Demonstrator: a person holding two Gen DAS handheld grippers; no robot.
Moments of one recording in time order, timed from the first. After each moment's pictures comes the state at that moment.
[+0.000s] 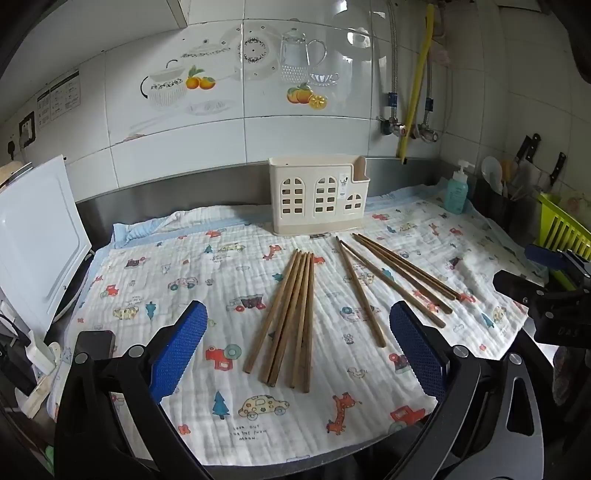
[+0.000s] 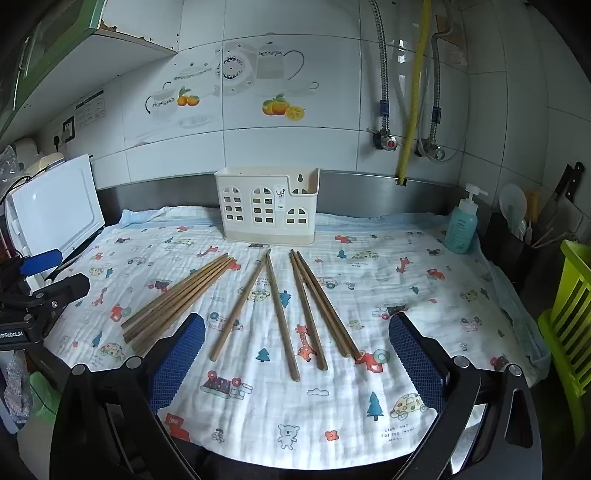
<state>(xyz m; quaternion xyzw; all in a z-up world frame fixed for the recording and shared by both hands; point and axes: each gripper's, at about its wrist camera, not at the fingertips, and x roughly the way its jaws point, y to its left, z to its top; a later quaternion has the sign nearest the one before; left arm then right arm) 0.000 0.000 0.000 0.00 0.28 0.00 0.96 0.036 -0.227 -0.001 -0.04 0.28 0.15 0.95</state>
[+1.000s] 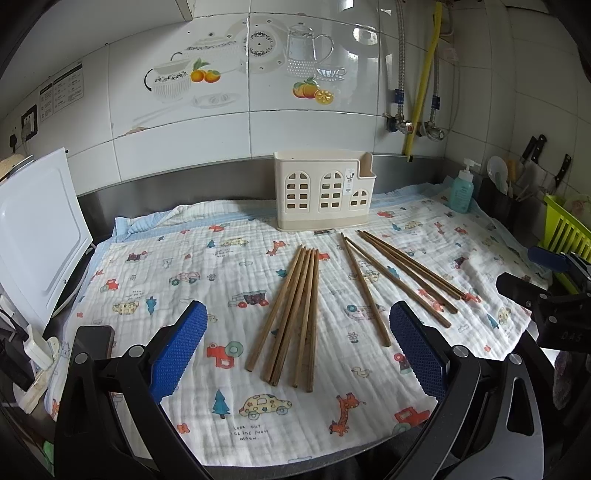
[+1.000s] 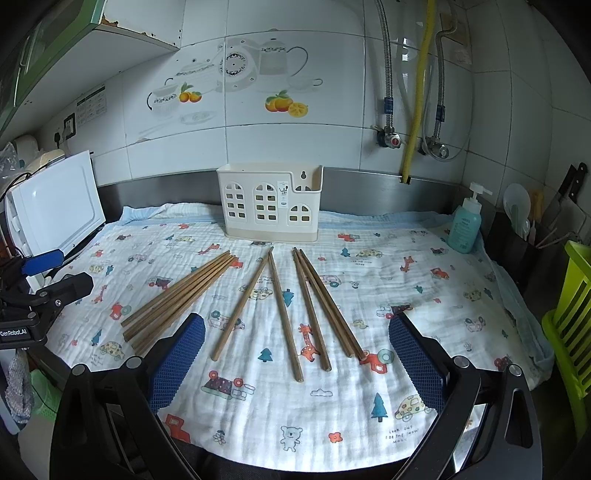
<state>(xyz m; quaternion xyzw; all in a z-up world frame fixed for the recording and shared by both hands) 0.006 0.002 -0.008 -0.01 0.29 0.01 0.96 0.039 -0.224 -0.004 -0.04 0.29 0.15 0.94</state>
